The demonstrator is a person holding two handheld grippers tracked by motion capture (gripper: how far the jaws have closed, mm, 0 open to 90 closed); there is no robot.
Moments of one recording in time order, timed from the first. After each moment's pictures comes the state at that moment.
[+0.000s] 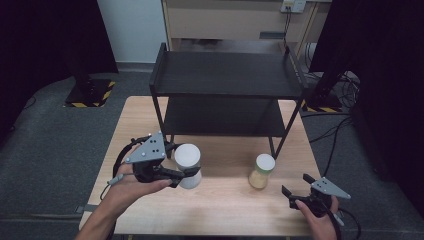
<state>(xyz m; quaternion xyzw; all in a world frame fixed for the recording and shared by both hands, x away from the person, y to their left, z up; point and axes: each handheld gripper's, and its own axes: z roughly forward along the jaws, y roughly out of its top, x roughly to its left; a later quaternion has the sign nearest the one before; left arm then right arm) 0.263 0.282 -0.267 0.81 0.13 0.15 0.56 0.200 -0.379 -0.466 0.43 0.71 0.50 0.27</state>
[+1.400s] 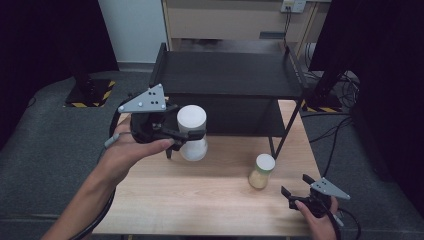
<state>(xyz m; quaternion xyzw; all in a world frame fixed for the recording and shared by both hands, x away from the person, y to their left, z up) 0.298 0.275 -0.178 0.80 0.13 0.14 0.57 0.199 -0.379 -0.467 0.43 0.71 0.50 0.26</state>
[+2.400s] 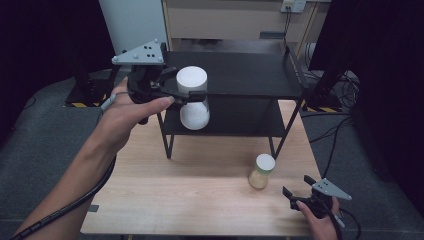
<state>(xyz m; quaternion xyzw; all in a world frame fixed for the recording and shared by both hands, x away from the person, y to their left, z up) 0.330 0.277 -0.128 0.78 0.14 0.16 0.59 0.198 -0.382 -0.469 0.44 0.70 0.49 0.26</state>
